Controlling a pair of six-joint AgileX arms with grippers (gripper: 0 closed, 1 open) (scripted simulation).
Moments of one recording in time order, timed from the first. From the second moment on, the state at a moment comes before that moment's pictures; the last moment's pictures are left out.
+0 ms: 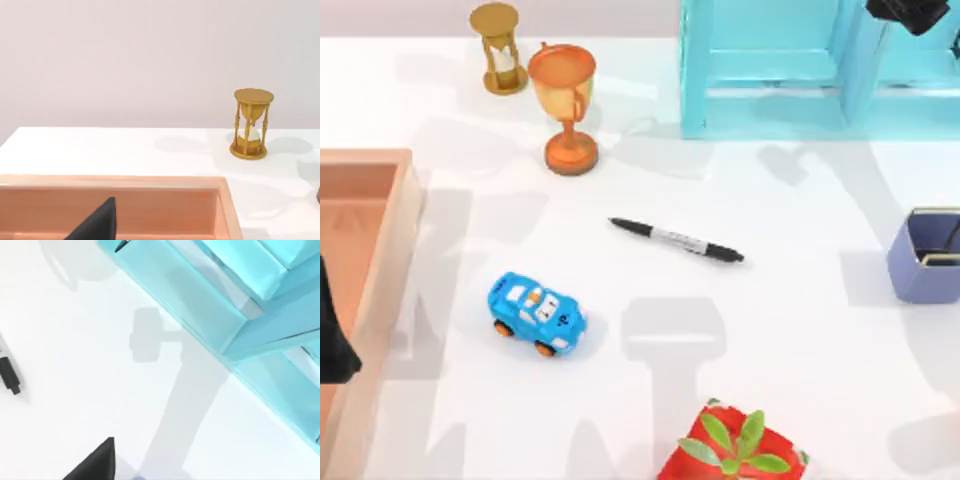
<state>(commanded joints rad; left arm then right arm) 0.00 0.00 0.00 0.00 0.00 0.00 0.29 1.87 2.14 -1.26 0.00 -0.48</state>
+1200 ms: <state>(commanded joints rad) 0.00 0.00 0.00 0.00 0.00 0.00 0.44 2.80 2.90 -1.72 -0.28 -0.69</state>
